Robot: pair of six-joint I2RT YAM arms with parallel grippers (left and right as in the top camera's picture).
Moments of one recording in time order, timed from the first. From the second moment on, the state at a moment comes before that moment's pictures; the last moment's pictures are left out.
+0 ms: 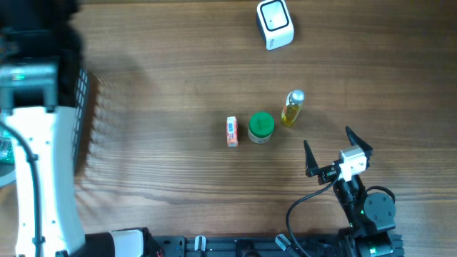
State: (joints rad) left arm 0.07 1.50 1.84 -0.59 -0.65 0.13; right arm 0.20 0.02 0.01 0.00 -0.10 -0.13
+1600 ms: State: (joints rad) left arm 0.71 2.17 1.66 -0.66 -0.11 0.71; right arm 0.20 0.02 0.01 0.00 -0.10 -0.13
